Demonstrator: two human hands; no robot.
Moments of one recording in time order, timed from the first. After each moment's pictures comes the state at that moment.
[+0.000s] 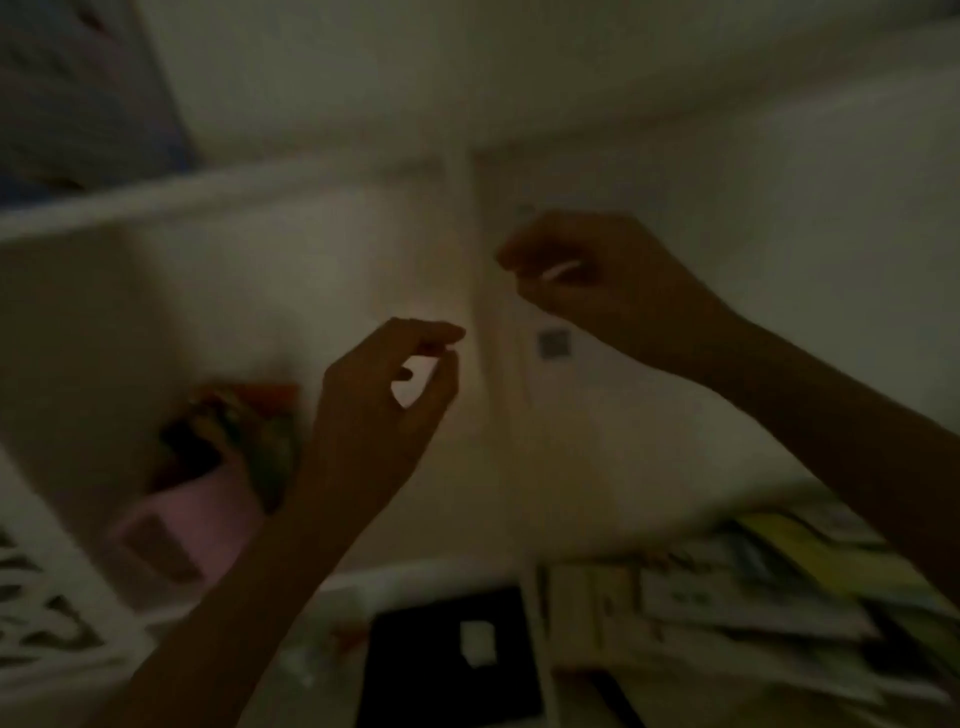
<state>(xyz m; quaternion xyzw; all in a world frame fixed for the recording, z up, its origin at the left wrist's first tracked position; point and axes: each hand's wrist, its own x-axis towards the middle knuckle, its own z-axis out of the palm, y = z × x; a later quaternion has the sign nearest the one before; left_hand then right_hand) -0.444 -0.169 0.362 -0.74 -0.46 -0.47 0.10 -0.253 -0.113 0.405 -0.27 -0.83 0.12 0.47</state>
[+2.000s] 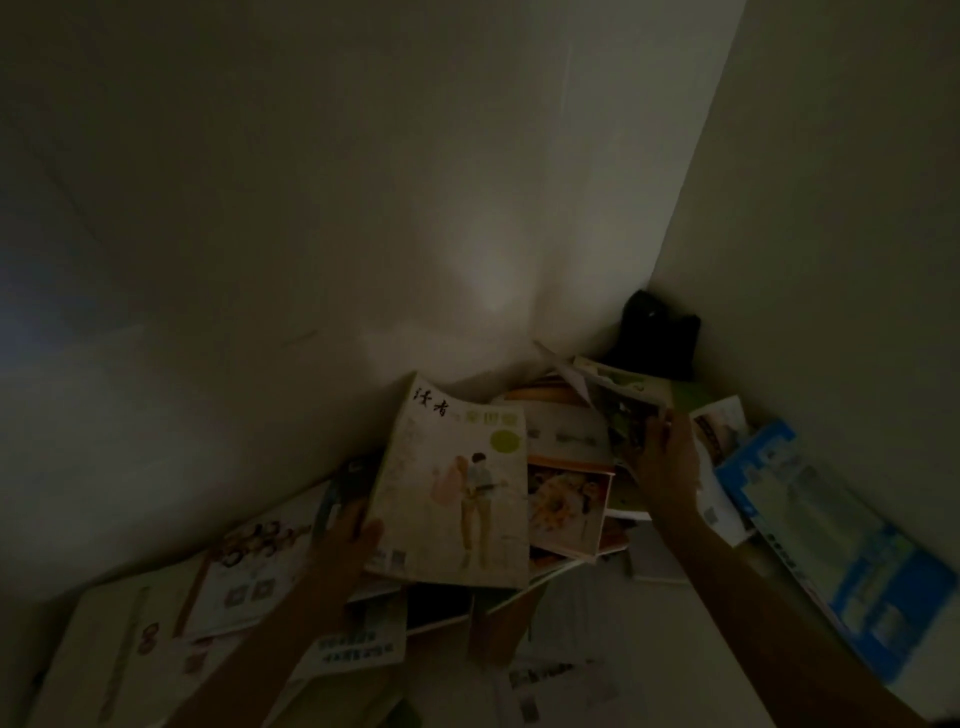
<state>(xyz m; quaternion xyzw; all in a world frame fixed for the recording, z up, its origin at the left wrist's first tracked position) -0.088 0.008 0.040 -0.49 -0.61 -0.24 -0.58 0.236 -0.033 0.059 -0.78 -0.33 0.16 0.51</state>
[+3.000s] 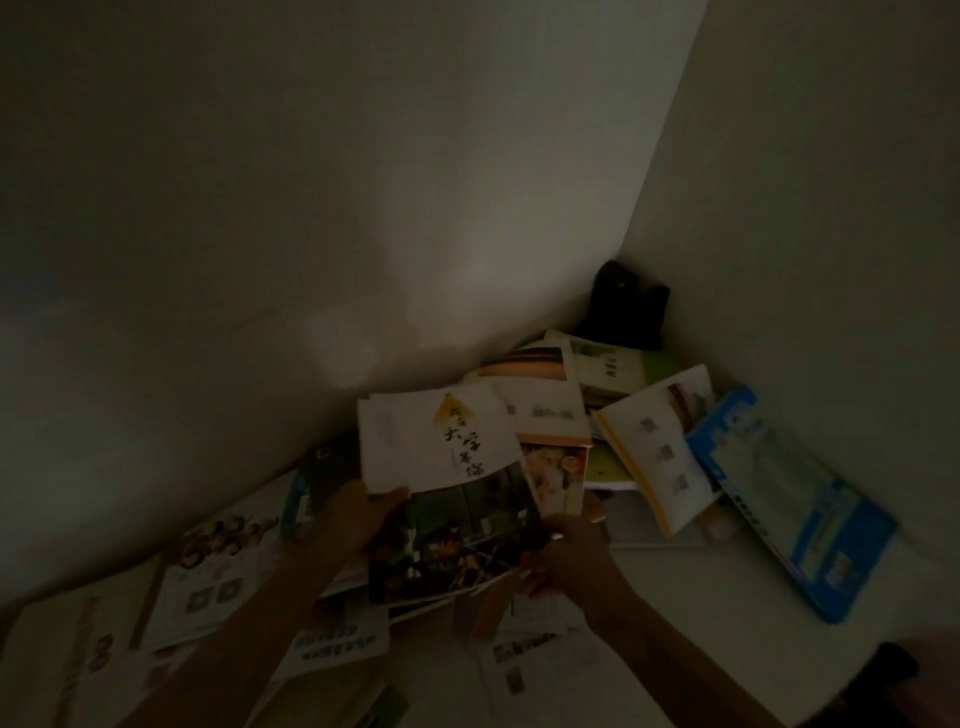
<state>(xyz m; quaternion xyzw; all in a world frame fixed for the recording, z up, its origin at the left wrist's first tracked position) -0.051 0.042 0.031 -0.61 -0.64 -0.09 -0.46 0.136 -0.093 0.056 -0.74 -0.26 0.51 0.35</state>
